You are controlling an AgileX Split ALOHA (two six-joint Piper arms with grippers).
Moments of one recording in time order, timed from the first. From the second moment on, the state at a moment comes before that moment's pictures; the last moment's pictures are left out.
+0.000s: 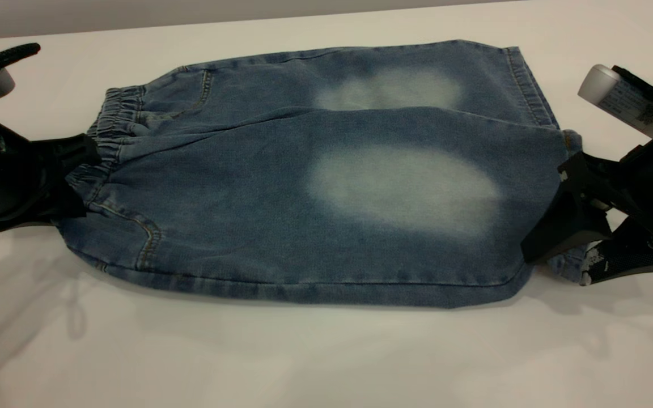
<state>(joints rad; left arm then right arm) -0.11 1.93 -0.56 0.11 -0.21 -0.56 0.07 2.01 -0.61 1.42 0.57 -1.25</state>
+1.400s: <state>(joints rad) -0.11 1.83 -0.56 0.14 -0.21 -0.56 0.07 1.81 -0.66 1.40 0.59 -1.26</state>
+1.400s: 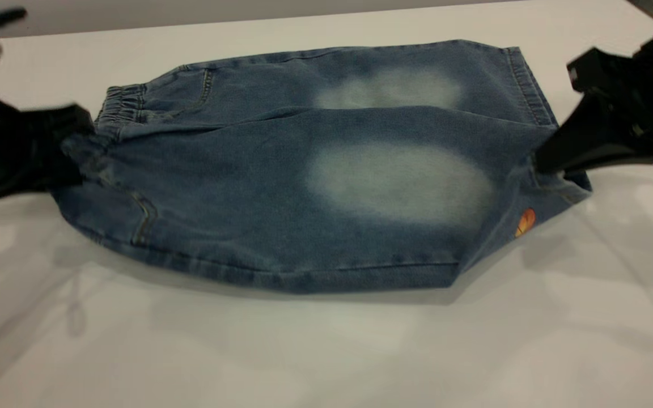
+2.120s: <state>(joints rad) -0.11 1.68 -0.57 0.16 -0.29 -0.60 0.07 1.81 -0.88 1.23 0.61 -1.08</state>
